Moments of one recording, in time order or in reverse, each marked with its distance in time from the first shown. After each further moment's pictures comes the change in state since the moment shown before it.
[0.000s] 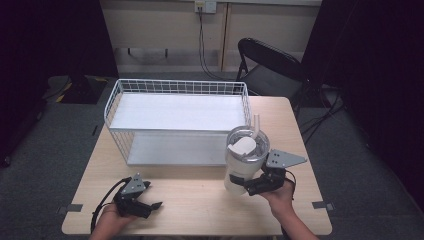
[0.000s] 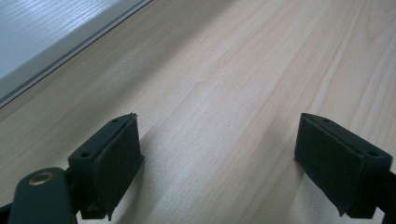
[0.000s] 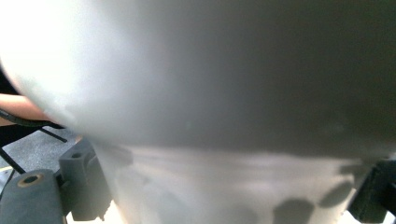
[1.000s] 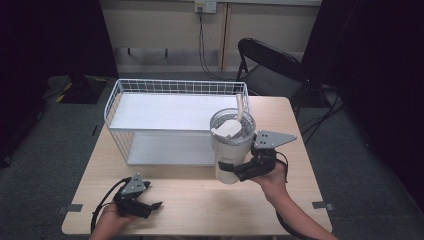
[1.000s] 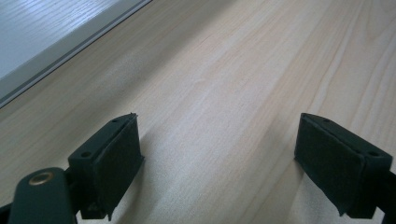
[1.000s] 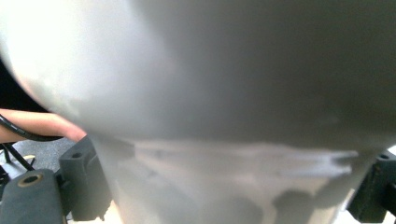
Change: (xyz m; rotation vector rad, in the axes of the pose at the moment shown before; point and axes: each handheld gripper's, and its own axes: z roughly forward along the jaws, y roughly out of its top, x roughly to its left) left arm 0.000 0.000 0.000 0.000 0.000 0.000; right arm -0.003 0.056 0.028 0.041 0.075 -0.027
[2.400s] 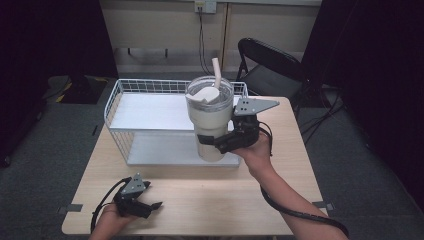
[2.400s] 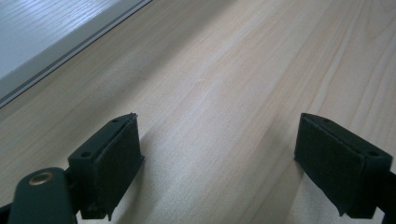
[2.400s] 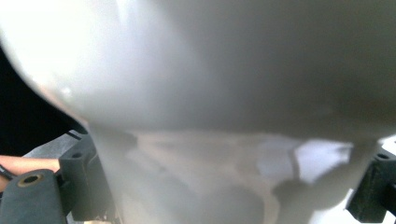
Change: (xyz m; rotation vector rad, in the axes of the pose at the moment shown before) left arm 0.000 0.000 0.000 0.001 0.000 0.000; right arm -0.012 0.079 0.041 -0.011 0.042 -0.011
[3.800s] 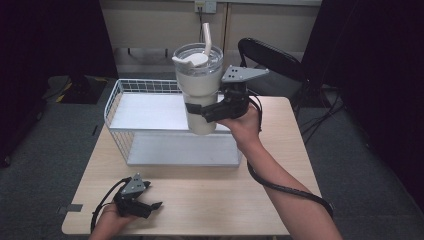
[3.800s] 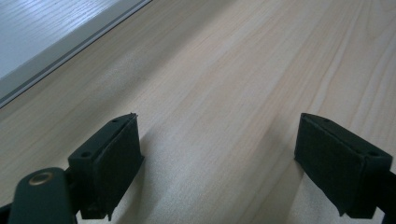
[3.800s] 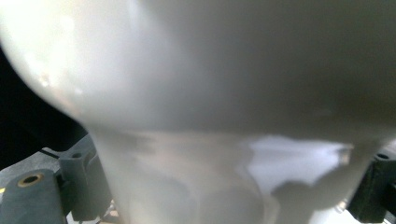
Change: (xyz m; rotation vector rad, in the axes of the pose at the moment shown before) left arm 0.000 0.000 0.000 -0.002 0.001 0.000; right arm -0.026 0.054 0.027 -0.020 -0.077 0.002
